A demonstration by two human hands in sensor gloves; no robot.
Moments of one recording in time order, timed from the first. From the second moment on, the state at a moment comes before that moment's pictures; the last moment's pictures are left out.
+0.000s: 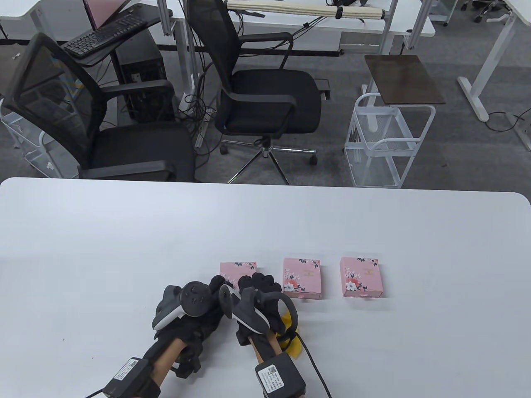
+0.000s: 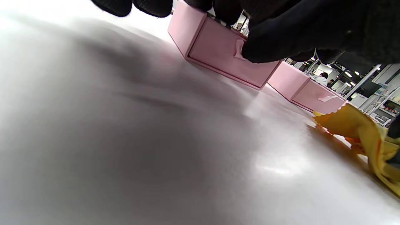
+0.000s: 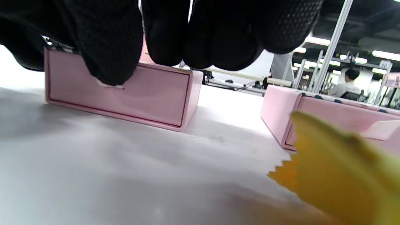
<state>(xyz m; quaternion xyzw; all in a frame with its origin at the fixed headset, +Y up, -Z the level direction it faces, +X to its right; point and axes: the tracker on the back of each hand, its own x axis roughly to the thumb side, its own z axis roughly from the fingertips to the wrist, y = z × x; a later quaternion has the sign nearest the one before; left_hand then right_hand) -0.182 -0.776 -0.350 -0.15 -0.14 0.20 0.96 -0.037 -0.753 -0.362 -0.06 0.04 -1.00 0.05</state>
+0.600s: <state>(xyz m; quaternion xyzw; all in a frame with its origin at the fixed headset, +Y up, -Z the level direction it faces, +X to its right) -0.241 -0.714 -0.305 -0.02 -0.11 0.33 0.94 -0.046 -0.756 -0.393 0.01 -0.14 -0.99 -0.05</state>
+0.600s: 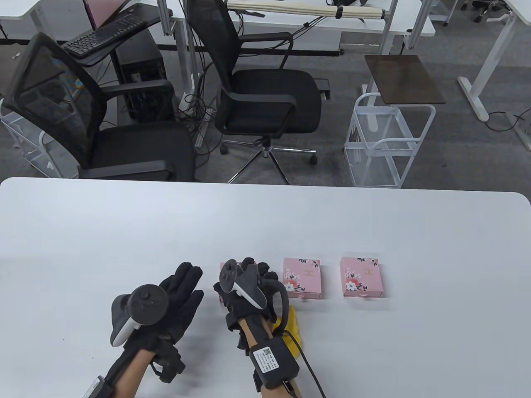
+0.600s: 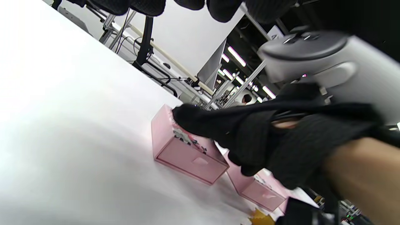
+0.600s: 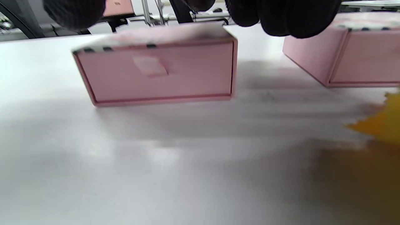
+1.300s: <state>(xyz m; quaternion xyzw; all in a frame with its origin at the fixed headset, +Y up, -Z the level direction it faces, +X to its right) -0.245 -0.718 -0.297 0.00 -0.11 0.34 0.93 -0.060 -0.762 -0.391 0.02 -0.17 -0.98 -0.10</state>
